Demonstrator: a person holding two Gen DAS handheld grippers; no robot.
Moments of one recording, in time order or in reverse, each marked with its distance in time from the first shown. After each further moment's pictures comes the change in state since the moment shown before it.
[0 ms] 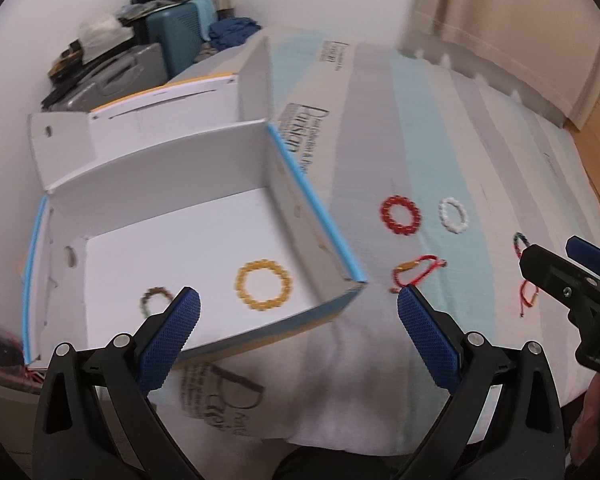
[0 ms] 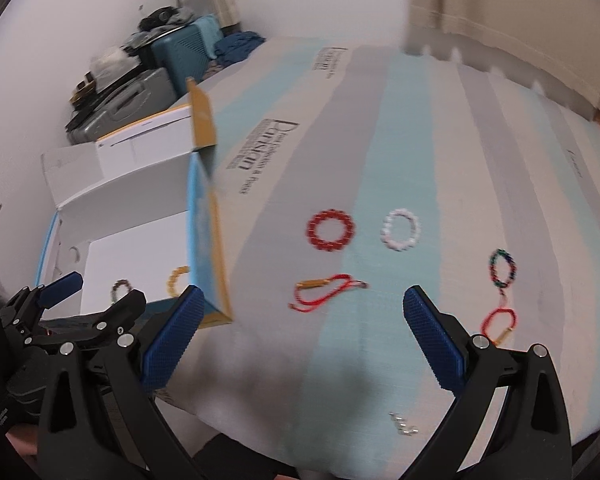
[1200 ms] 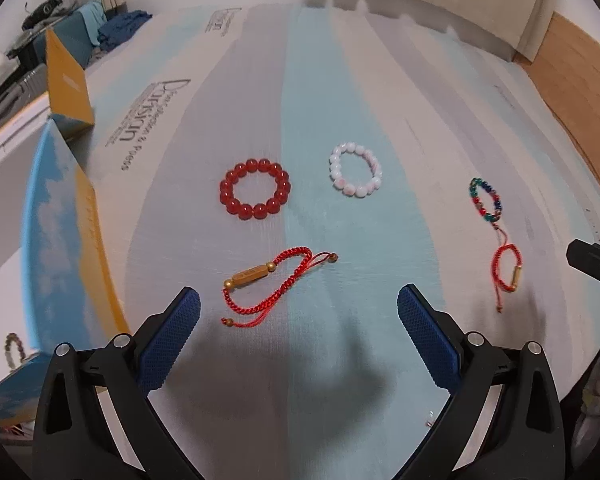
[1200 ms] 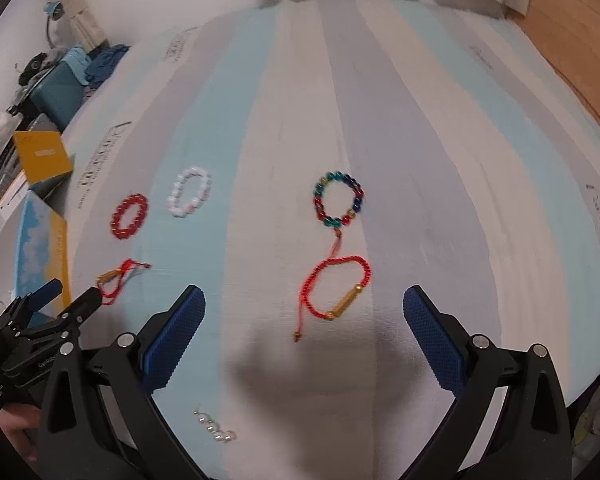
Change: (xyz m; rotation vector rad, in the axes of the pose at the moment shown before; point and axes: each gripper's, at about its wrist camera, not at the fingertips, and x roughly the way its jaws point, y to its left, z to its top) left arm 0.132 -0.156 -0.008 0.191 0.081 -0.142; right arm 0.050 -0.237 -0.059 0.301 0.103 -0.165
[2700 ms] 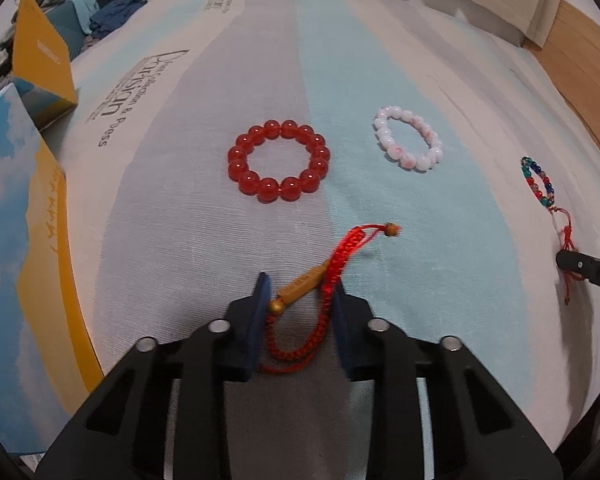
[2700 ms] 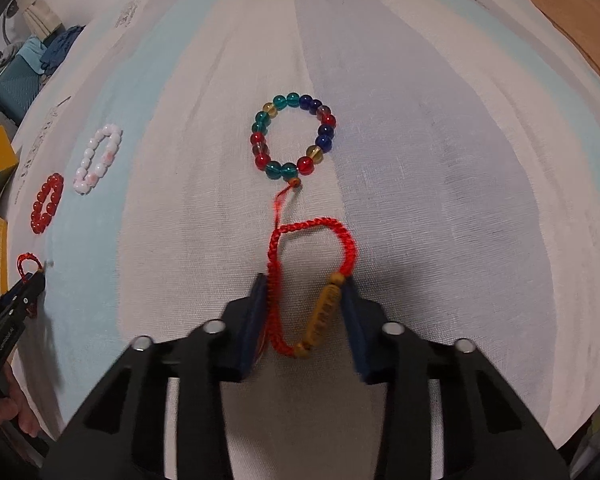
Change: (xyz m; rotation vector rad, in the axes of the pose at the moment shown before) left arm 0.070 0.031 -0.004 0.026 0.027 0.005; right arm 0.112 -0.027 -0.013 0.067 0.121 -0.046
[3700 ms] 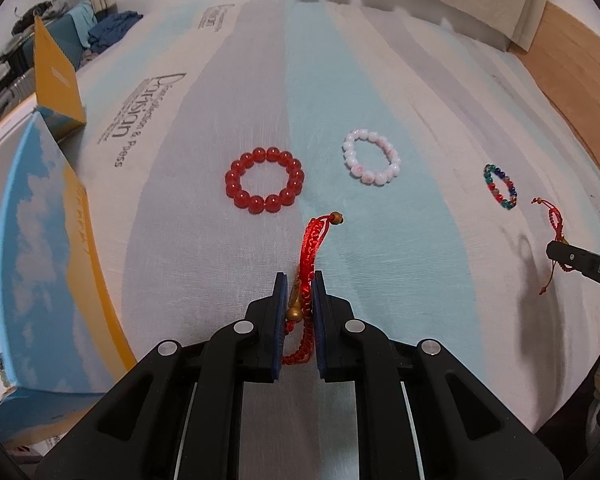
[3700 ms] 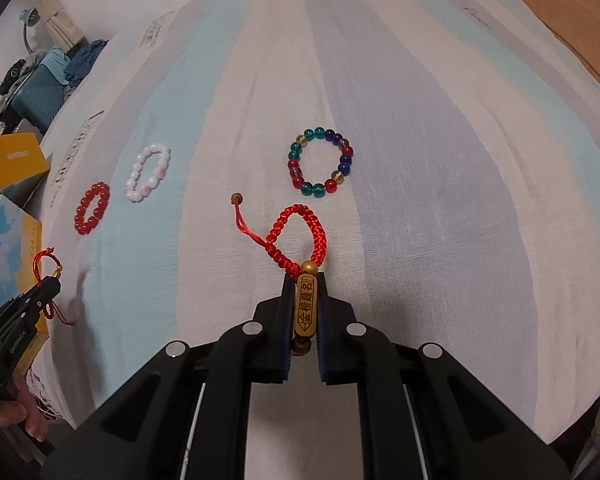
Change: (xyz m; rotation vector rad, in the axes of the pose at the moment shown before) left arm -0.056 -0.014 -0.002 0.013 -0.035 -0.015; right arm -0.054 0.006 -0.008 -0.007 -0.066 0.059
